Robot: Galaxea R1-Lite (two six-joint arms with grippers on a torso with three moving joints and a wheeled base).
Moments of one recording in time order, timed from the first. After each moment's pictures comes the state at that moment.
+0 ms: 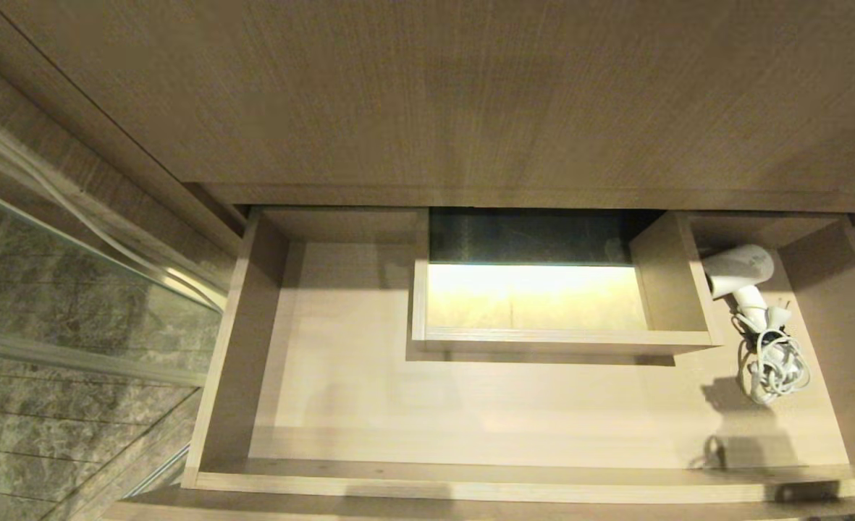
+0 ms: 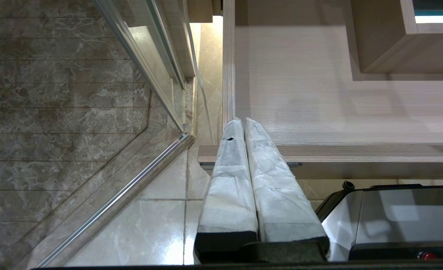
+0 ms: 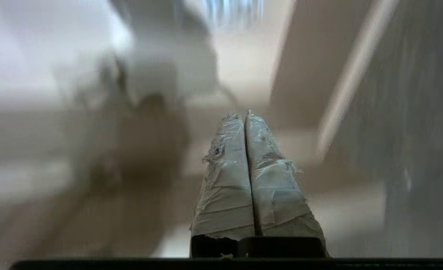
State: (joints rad) left arm 0.00 0.00 0.00 0.00 0.00 0.00; right arm -0.44 1.32 -0.56 0.02 -0.09 -0.47
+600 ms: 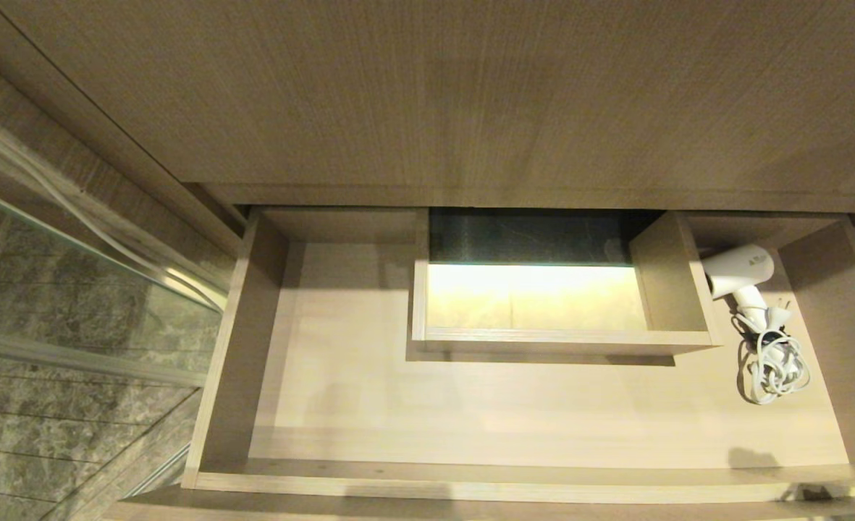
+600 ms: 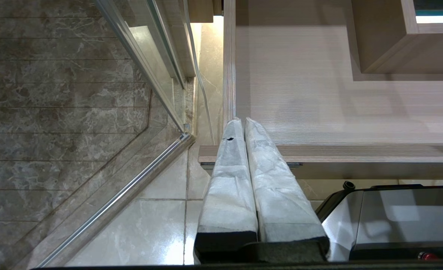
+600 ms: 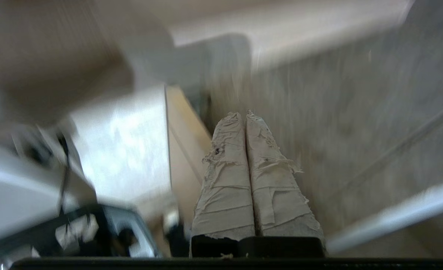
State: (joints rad) left arm 0.00 0.00 0.00 0.00 0.00 0.00; right arm -0.53 1.23 -0.36 0.16 -0.36 -0.46
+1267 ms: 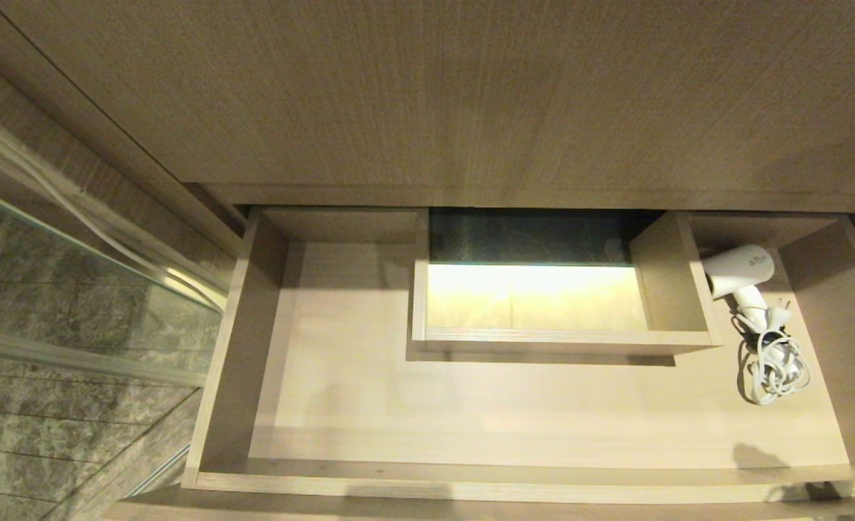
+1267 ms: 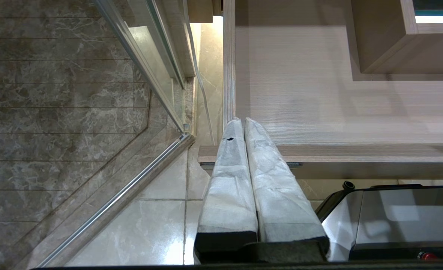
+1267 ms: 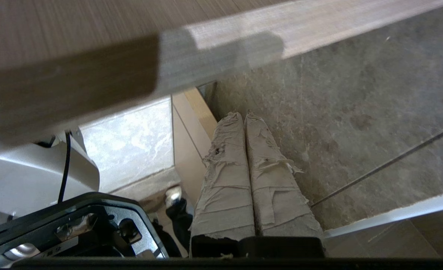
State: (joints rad) left arm 0.00 0.00 0.00 0.00 0.00 0.00; right arm -0.54 1.33 -0.36 0.12 -0.34 -0.46
